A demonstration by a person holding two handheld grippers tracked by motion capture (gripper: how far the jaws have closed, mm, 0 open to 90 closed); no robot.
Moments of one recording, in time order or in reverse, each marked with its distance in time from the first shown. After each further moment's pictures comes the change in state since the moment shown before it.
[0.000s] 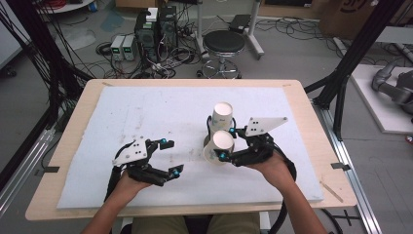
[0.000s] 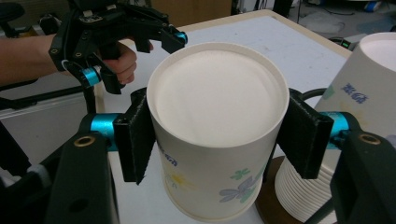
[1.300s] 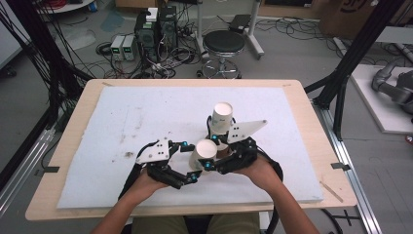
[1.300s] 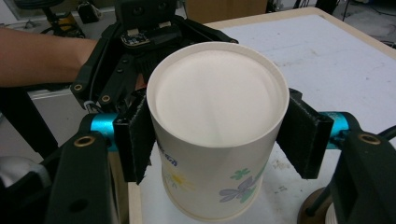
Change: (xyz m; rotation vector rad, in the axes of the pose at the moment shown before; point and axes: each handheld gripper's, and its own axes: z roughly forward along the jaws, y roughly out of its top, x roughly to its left) left arm -0.011 0.003 0.046 0.036 -0.134 0.025; right arm 0.018 0.008 0.033 0.027 0.123 -0.050
